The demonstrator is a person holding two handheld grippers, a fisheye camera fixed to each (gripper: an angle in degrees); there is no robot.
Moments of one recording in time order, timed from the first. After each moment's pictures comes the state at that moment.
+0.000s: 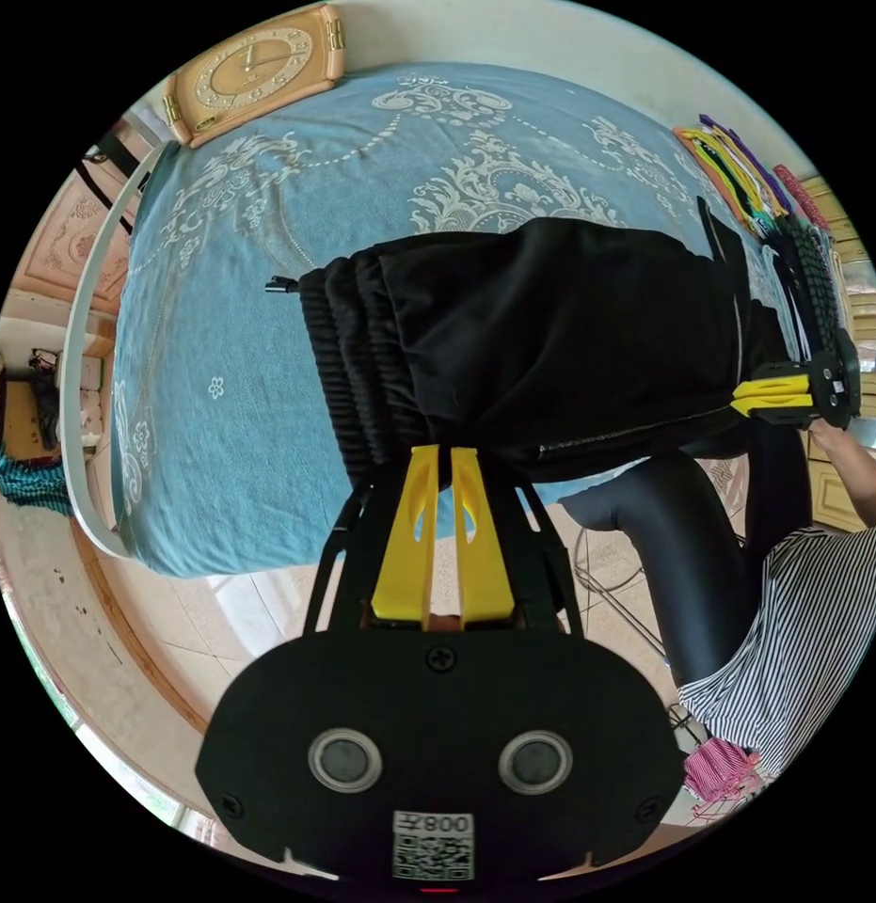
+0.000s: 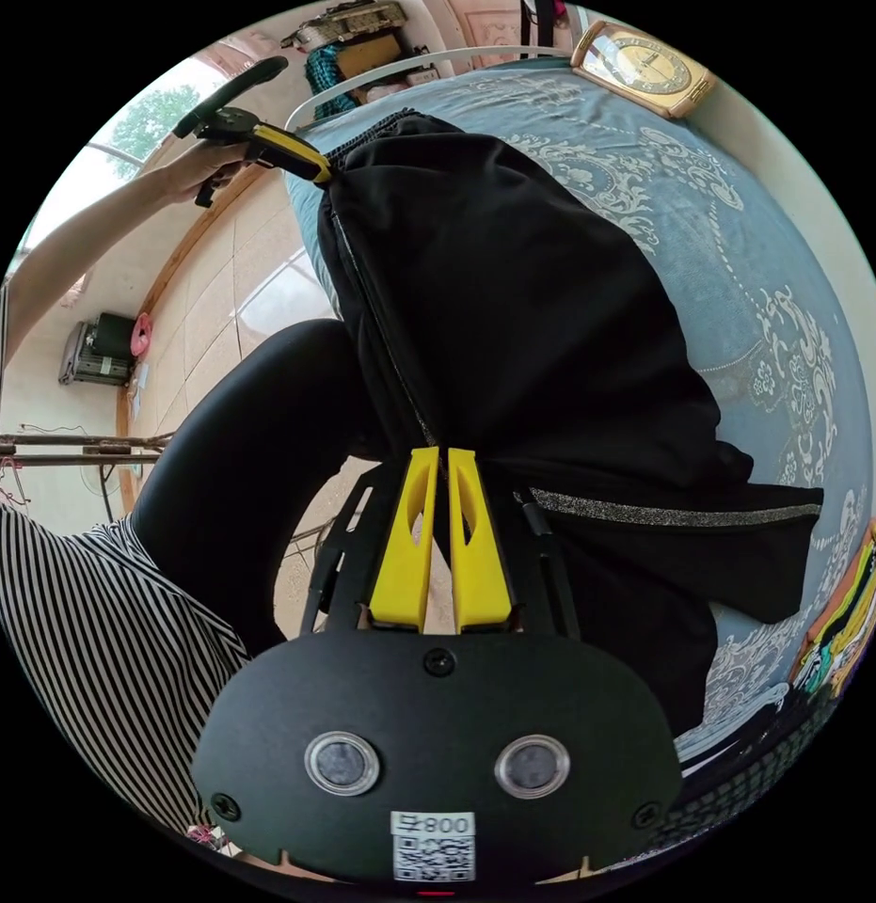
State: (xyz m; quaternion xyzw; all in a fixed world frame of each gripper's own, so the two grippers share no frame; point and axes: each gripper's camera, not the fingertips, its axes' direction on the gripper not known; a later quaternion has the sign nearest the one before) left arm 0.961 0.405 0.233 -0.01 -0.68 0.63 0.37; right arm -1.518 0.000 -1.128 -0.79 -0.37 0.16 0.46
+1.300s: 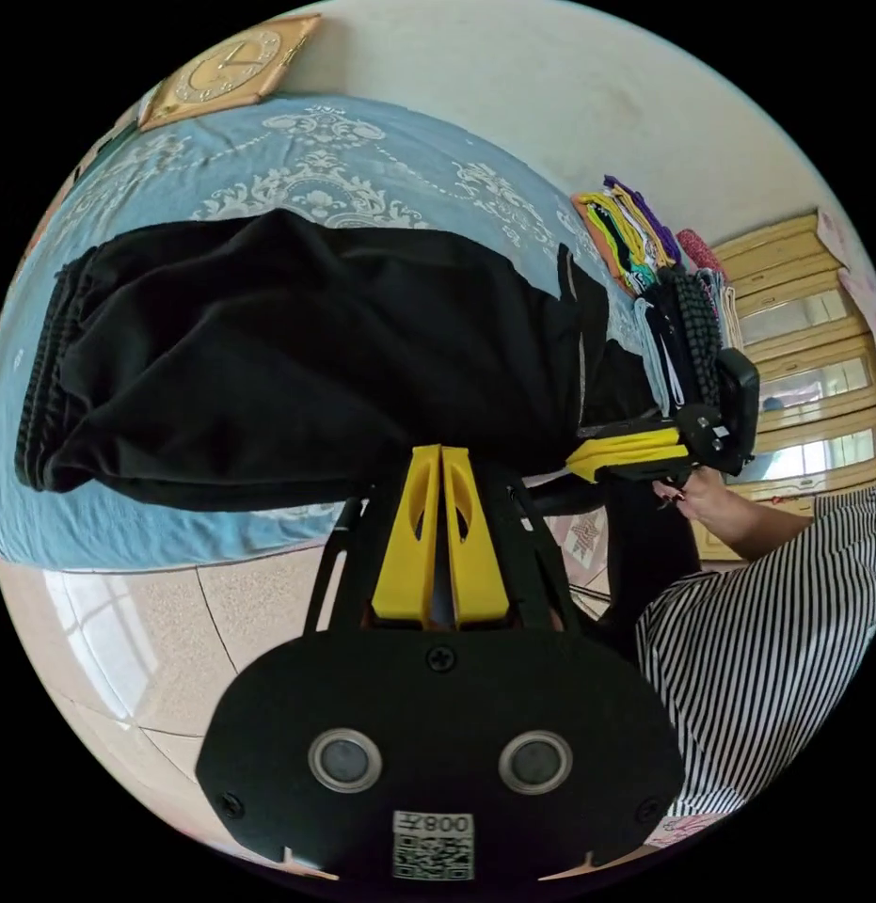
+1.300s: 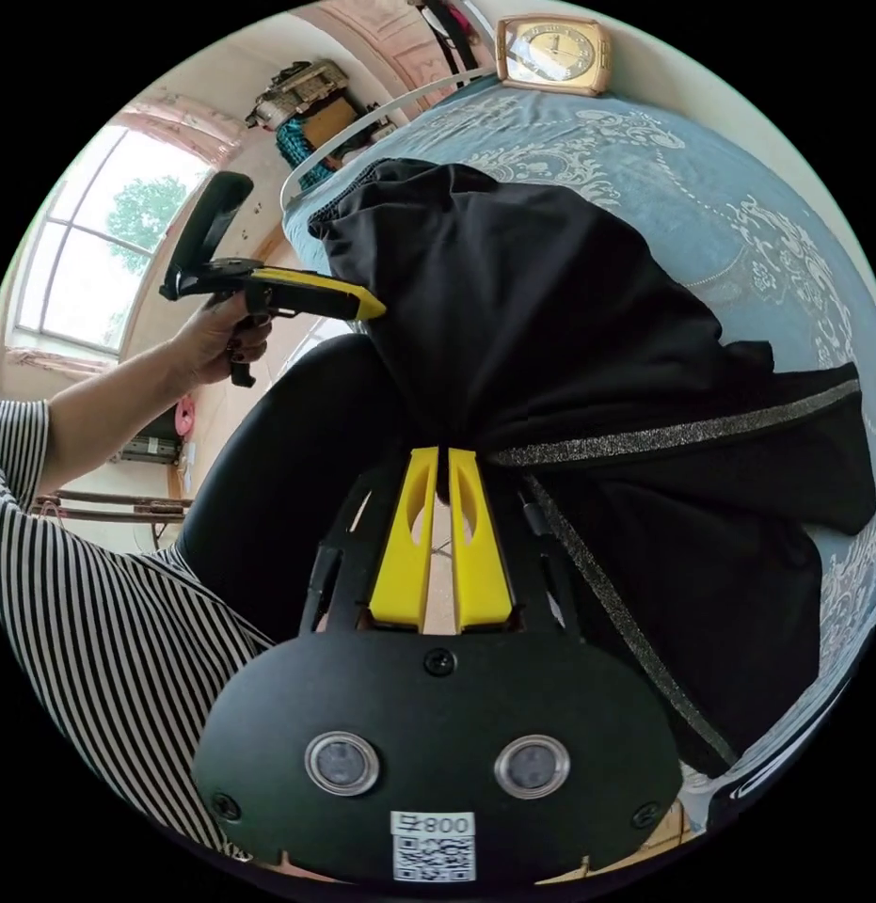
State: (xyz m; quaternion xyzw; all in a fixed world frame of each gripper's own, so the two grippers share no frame) left arm 0.756 0.601 0.212 -0.08 -0.51 0.67 0.53; right arm -1.496 0.095 -1.243 -0.75 -0.33 0.30 0.48
